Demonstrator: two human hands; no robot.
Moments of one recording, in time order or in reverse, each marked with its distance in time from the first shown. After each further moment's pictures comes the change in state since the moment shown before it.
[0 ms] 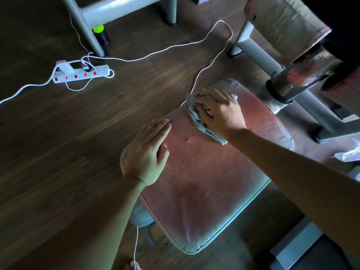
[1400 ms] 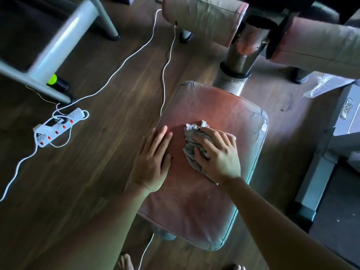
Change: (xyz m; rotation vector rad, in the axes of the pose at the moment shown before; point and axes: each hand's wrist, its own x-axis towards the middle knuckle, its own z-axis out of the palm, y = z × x) left_hand 0.069 0.008 0.005 0.020 -0.396 0.392; right_hand -0.101 -0.061 -0.020 -0.046 0.161 0.565
